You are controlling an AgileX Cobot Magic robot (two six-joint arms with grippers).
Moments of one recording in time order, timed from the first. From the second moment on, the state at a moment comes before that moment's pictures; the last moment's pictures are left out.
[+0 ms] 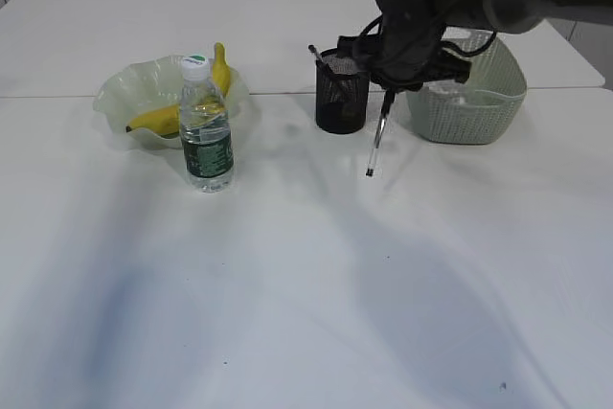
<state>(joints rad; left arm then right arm) 0.07 1.91 -2.32 -0.40 1.25 0.46 0.39 2.20 -1.85 -0.54 0.78 1.03</state>
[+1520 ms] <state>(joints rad) 0.07 1.91 -2.28 -0.38 1.25 0.46 0.32 2.21 -1.96 -1.67 0.28 1.78</state>
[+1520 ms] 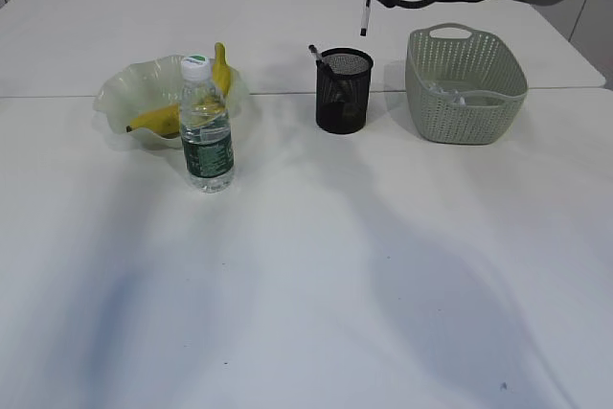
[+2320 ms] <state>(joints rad) 0.07 1.91 -2.28 -0.34 1.25 0.46 0.32 2.34 -2.03 -1.80 0.26 2.01</state>
